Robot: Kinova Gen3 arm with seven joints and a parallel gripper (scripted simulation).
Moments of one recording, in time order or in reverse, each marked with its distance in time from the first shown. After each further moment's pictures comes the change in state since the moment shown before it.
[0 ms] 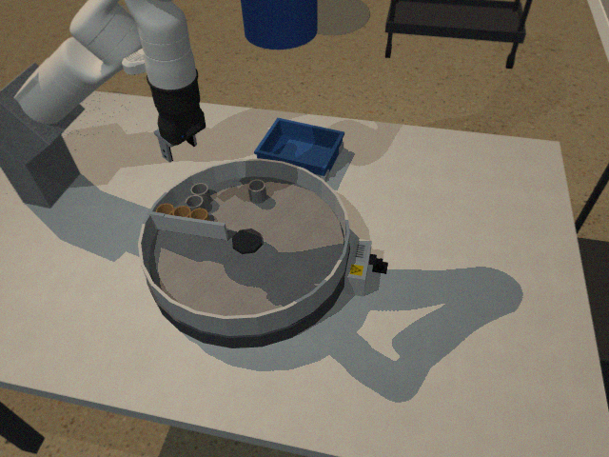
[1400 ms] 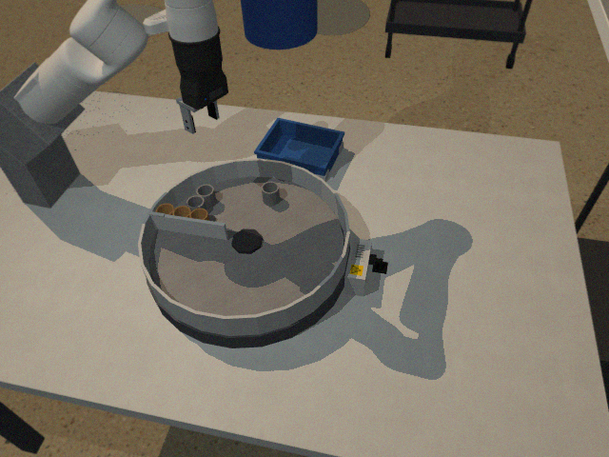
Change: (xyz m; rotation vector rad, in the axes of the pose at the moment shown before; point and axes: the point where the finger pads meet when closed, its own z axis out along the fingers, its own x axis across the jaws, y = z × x) arm 0.048 0.016 -0.048 -0.119 -0.049 -0.029
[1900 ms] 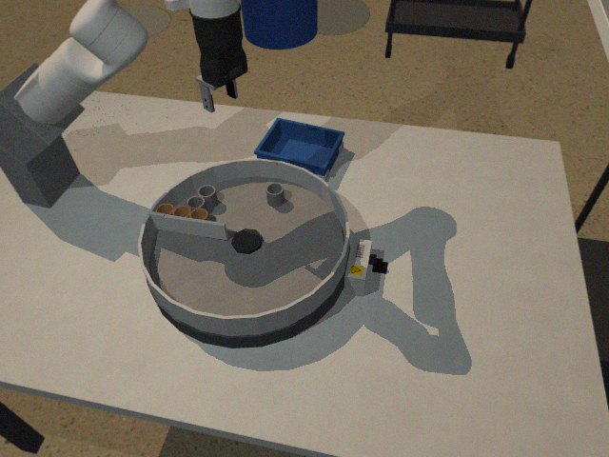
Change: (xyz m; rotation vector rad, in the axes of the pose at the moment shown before) arm 0.041 0.012 -0.028 0.011 0.022 0.022
